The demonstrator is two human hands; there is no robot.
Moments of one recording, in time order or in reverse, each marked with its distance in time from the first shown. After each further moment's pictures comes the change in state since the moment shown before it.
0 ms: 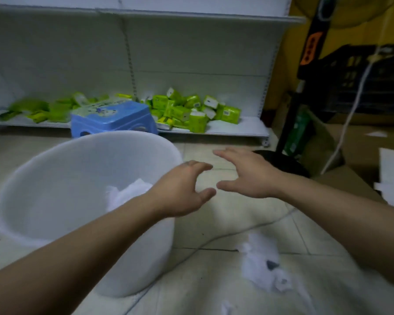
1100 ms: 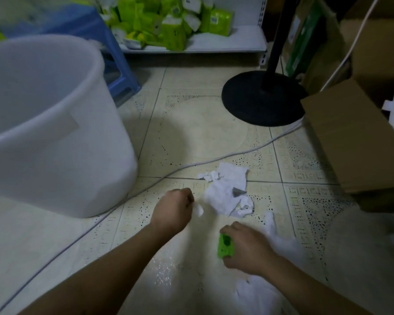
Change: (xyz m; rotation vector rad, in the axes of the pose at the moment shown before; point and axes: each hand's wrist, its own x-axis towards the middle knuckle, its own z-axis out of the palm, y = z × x) left_hand -0.058 0.049 0.265 -0.030 -0.198 -0.466; right_hand -0.201 0.138 0.265 0.177 -0.407 0.118
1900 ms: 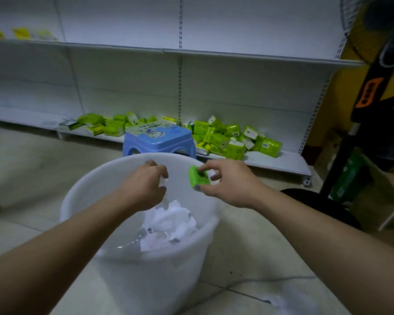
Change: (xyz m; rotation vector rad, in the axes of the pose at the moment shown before) left_hand 0.039 -0.149 -0.349 0.232 0.470 -0.019; right_hand 0.114 -0.319 -0.302 0.069 0.497 -0.361
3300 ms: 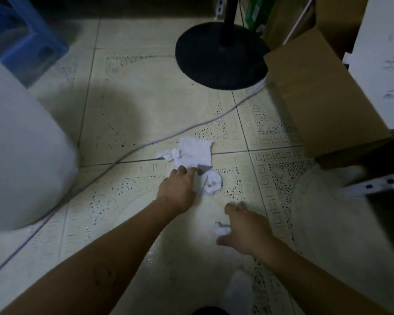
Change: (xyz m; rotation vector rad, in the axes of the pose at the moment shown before) left_hand -0.176 0.280 0.350 -0.048 -0.731 0.320; right_hand -0.367 0.276 0.148 -0.088 -0.598 0.815
